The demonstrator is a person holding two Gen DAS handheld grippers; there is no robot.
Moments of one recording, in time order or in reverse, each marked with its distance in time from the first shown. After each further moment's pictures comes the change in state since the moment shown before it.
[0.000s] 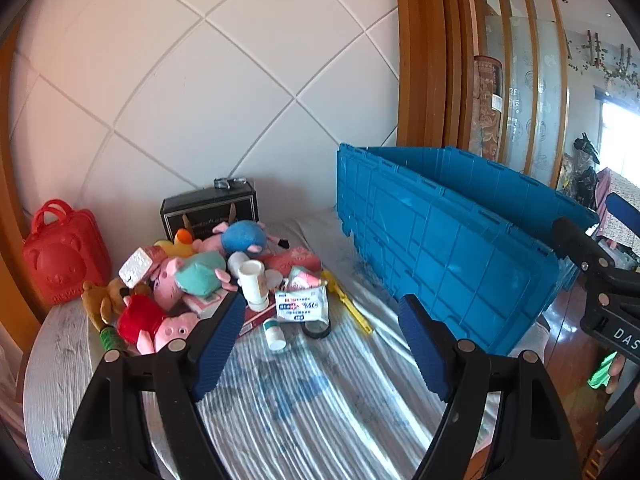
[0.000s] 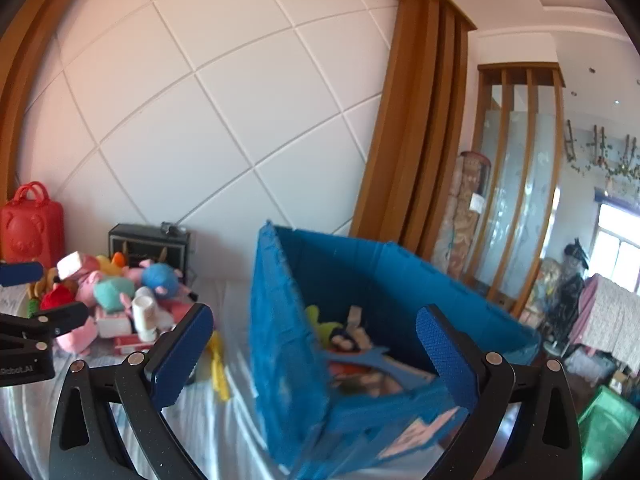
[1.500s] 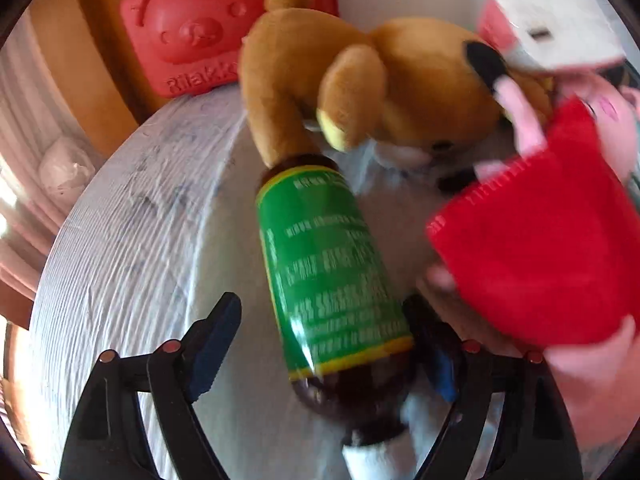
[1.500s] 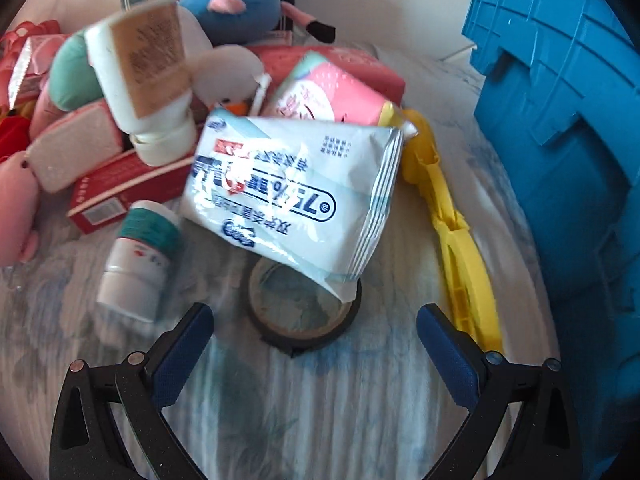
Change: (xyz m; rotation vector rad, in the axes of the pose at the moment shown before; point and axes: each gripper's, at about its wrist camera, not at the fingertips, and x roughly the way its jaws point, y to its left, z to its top) left arm 0.272 0.412 -0.170 -0.462 0.484 0.645; right arm 0.363 0.233 -0.193 -0.112 0.706 0.370
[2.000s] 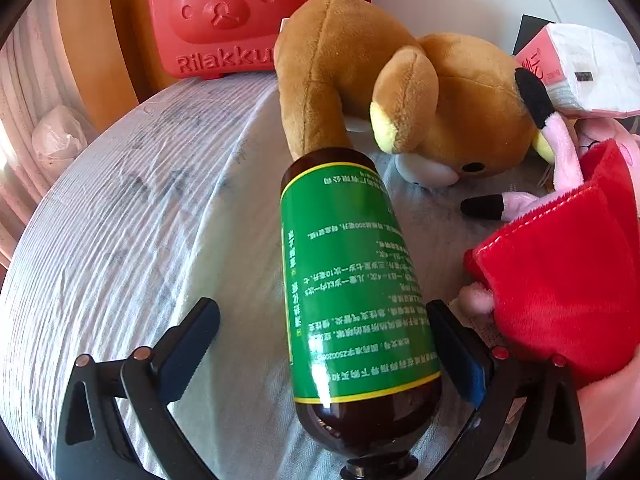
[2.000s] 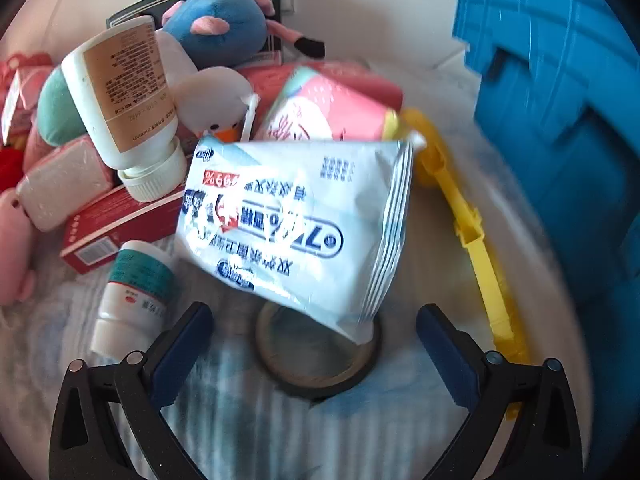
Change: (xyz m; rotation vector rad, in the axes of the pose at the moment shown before) left arm 0.020 0.023 -0.004 -0.095 -0.027 -0.082; right arm 0.007 -0.011 -0.004 0.111 -0.067 0.063
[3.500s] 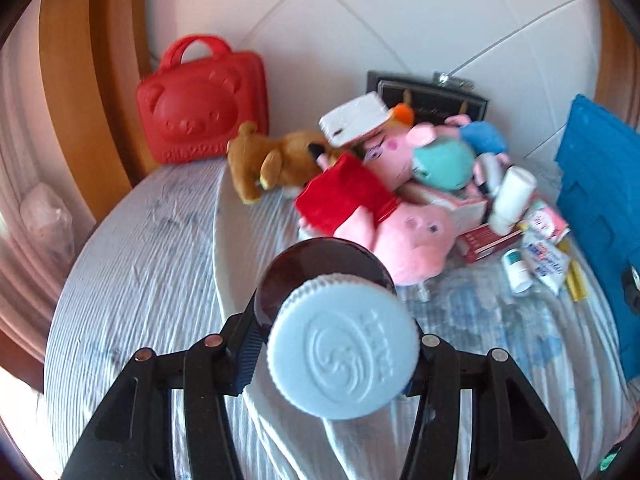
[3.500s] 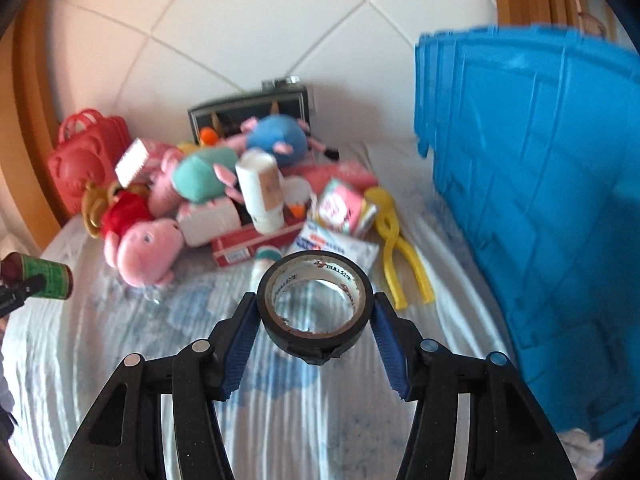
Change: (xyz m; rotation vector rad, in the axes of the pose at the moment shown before) left arm -0.251 -0.027 -0.096 0.235 -0.209 -0.195; right arm -0.207 0.029 -0.054 0.013 -0.272 0.056
